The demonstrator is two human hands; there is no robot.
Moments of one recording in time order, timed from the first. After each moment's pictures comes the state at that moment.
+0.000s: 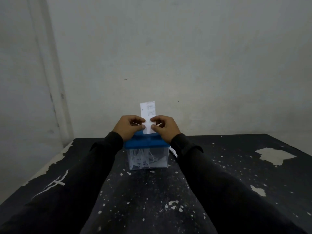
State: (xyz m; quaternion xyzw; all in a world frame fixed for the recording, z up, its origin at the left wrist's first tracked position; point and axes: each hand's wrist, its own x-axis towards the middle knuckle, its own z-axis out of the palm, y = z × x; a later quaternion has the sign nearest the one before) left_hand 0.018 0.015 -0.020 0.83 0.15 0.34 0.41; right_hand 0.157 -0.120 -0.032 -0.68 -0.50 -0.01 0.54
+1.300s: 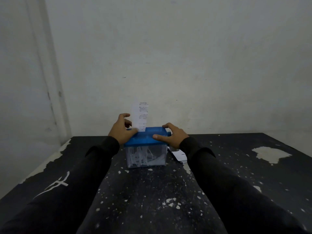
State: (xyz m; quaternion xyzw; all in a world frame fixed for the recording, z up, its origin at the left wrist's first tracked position) left_hand 0.019 0.041 -0.052 0.84 0.21 0.35 0.36; right_hand 0.181 -0.157 -0.051 -0.81 -0.42 0.11 0.40
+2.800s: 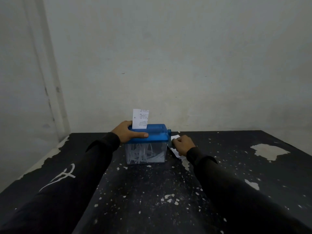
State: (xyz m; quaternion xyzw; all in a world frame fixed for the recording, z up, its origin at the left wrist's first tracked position) left_hand 0.021 0.025 -0.047 0.86 0.17 0.20 0.43; right_hand 0.218 -0.168 -0.113 -0.83 -0.31 0.12 0.45
